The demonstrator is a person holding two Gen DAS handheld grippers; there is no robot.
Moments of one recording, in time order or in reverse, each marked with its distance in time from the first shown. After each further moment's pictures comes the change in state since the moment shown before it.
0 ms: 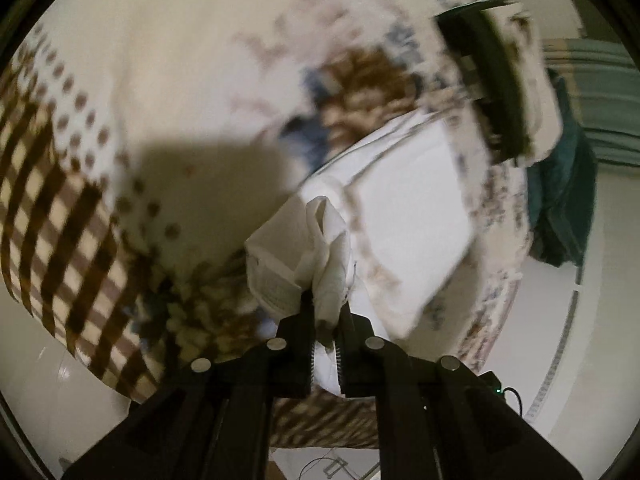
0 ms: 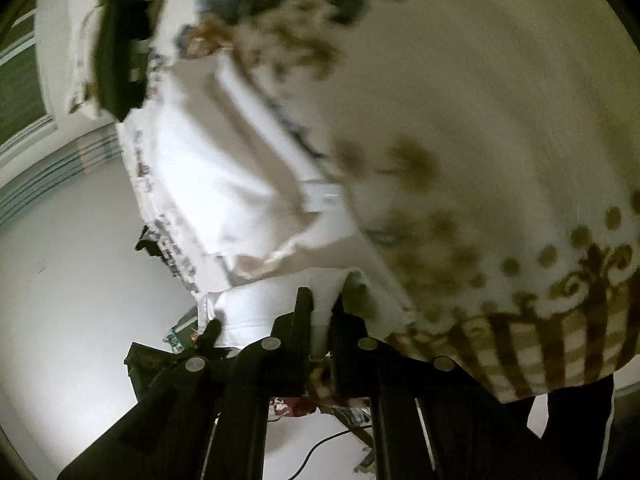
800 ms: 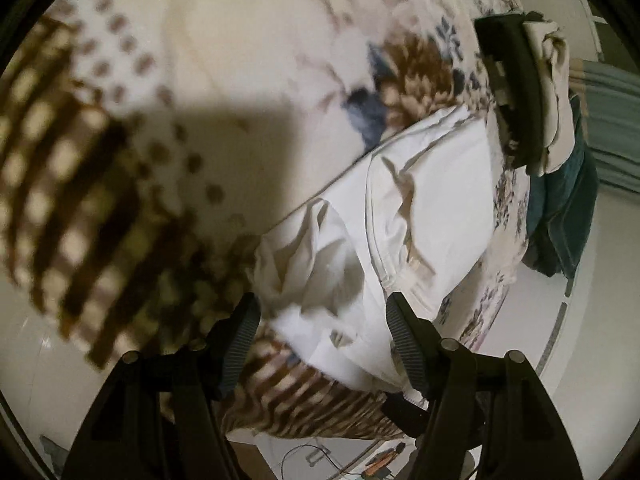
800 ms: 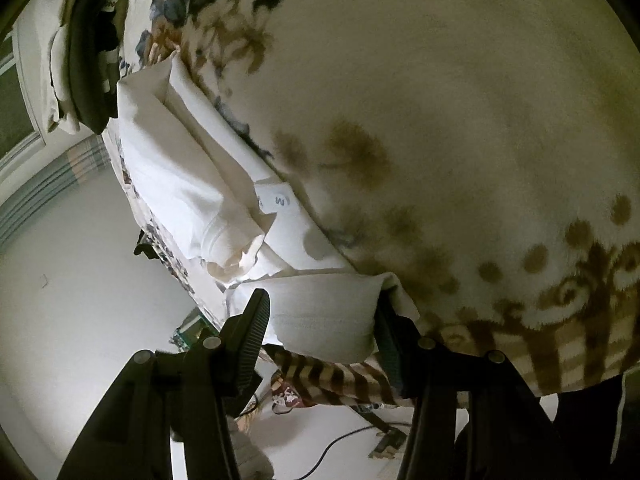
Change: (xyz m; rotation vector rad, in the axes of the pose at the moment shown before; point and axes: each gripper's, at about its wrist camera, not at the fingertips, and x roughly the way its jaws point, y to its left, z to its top) left arm 0.010 0.049 -0.010 -0.107 0.055 -0.011; right arm 0.004 -0.046 -0.006 0.100 0.050 -0.002
